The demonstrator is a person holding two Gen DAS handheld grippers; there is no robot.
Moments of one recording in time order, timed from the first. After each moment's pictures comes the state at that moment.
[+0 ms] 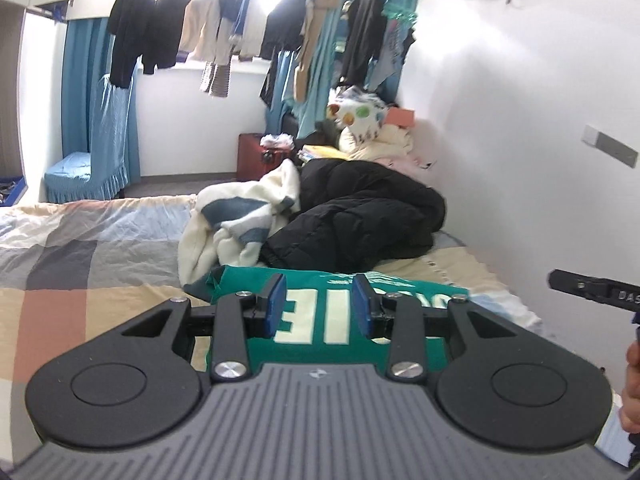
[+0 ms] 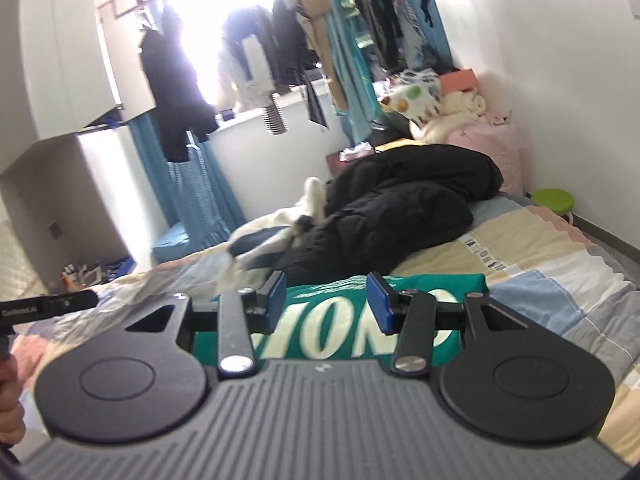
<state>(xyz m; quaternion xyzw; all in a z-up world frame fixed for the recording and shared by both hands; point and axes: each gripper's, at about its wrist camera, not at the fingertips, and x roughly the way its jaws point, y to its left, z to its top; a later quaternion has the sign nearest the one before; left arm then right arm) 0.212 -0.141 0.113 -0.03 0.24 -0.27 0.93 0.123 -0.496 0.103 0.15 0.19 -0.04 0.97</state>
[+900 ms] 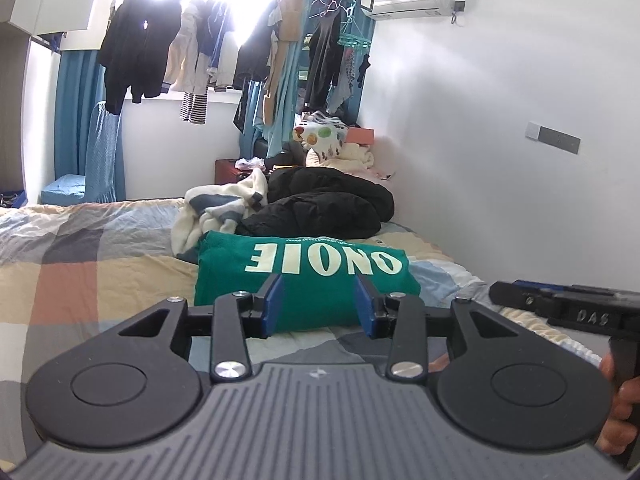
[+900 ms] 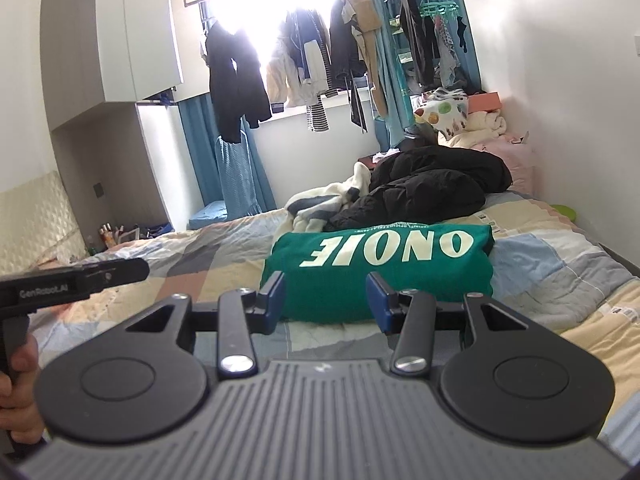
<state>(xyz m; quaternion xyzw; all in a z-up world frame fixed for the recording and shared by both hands) -0.025 -0.065 0.082 -0.03 0.19 -0.30 0.93 -0.063 -0.375 0.082 0.10 0.17 -0.02 0.98</state>
